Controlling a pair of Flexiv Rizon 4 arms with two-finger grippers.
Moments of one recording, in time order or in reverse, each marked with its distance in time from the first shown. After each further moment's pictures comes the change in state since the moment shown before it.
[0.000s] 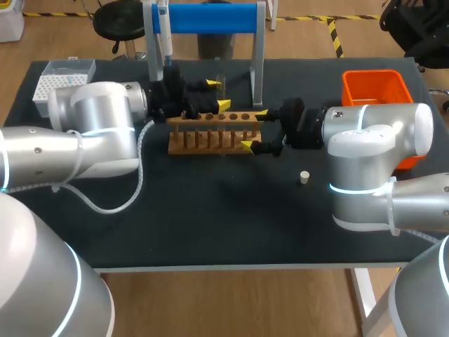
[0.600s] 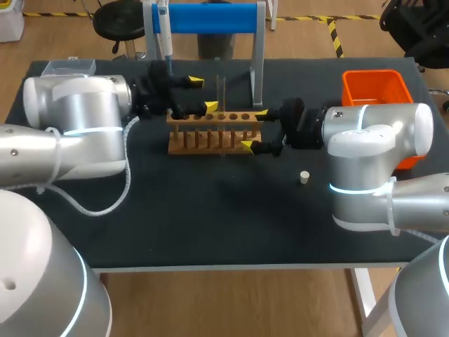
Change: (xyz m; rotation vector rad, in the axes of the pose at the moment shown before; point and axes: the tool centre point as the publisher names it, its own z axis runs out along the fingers) left arm 0.006 -0.009 -0.049 -0.128 -0.091 -0.007; right arm 0.000 0.000 0.000 0.000 0.000 0.000
